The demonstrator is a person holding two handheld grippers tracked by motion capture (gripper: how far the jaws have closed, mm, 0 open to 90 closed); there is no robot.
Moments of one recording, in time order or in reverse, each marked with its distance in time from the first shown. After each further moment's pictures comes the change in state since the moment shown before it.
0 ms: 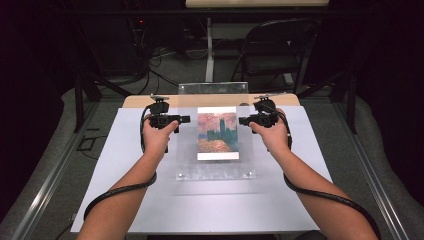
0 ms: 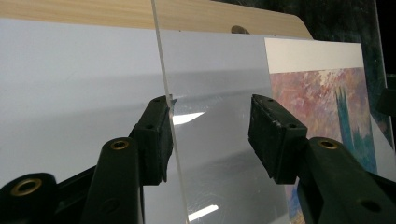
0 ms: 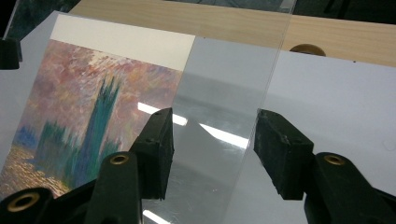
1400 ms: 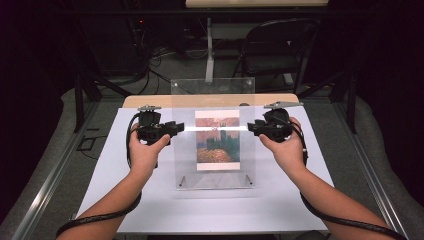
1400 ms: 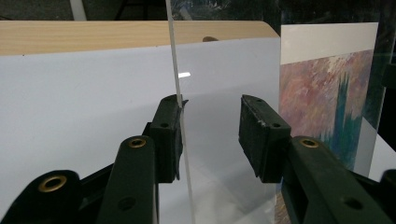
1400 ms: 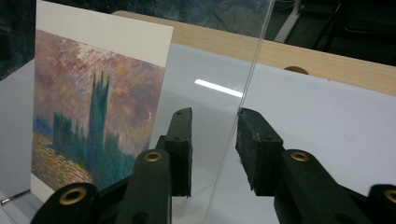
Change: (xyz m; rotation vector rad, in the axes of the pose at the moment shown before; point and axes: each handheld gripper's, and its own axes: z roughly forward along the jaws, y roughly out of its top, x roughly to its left) left arm -0.034 -0.035 -0.071 -0.098 -0.011 0.154; right arm 0.032 -0.023 -0.078 -0.104 -0.014 -0.106
